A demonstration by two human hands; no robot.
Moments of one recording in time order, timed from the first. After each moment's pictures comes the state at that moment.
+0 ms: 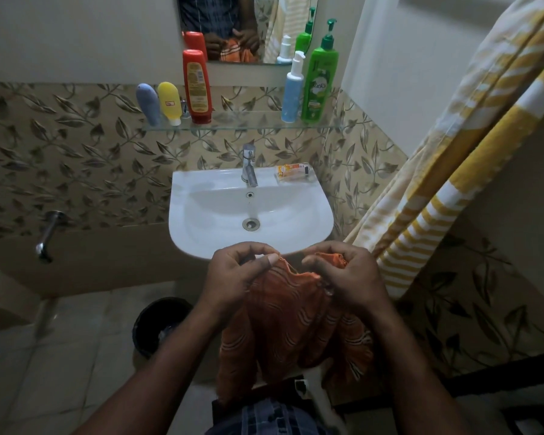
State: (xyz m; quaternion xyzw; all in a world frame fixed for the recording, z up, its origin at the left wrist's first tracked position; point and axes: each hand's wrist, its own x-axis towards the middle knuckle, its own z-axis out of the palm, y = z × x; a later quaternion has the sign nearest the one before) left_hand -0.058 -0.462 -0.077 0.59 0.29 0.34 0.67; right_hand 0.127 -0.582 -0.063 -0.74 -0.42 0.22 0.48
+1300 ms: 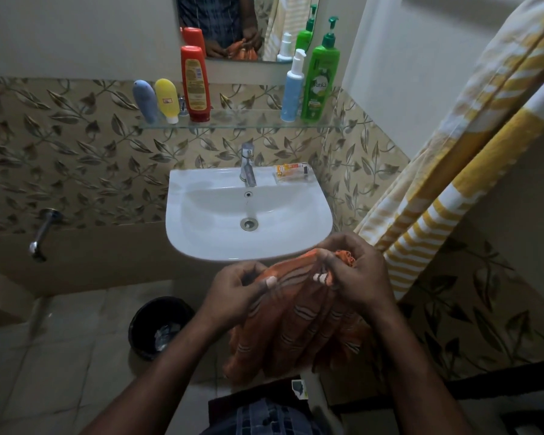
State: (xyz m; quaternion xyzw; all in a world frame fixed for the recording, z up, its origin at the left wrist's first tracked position) left_hand -0.064 -0.453 -0.116 0.68 0.32 0.24 0.61; right_hand 0.143 -0.577 -0.077 -0.75 -0.42 0.13 0.50
